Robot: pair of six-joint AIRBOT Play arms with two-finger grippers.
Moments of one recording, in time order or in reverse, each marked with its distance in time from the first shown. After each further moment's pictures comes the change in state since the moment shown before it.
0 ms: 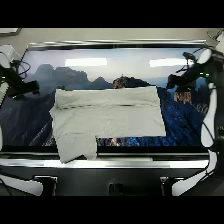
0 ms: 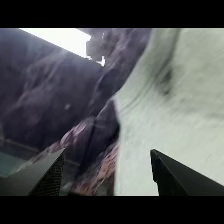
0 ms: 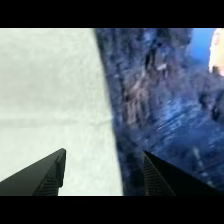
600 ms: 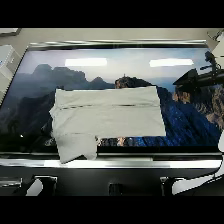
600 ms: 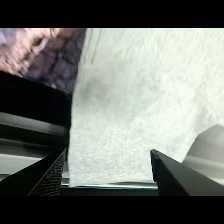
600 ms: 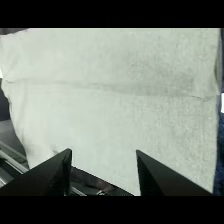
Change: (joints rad) left arm 0.358 0.800 -1.306 -0.615 0.302 0.309; right arm -0.255 0.080 -0.145 0.608 0.123 -0.161
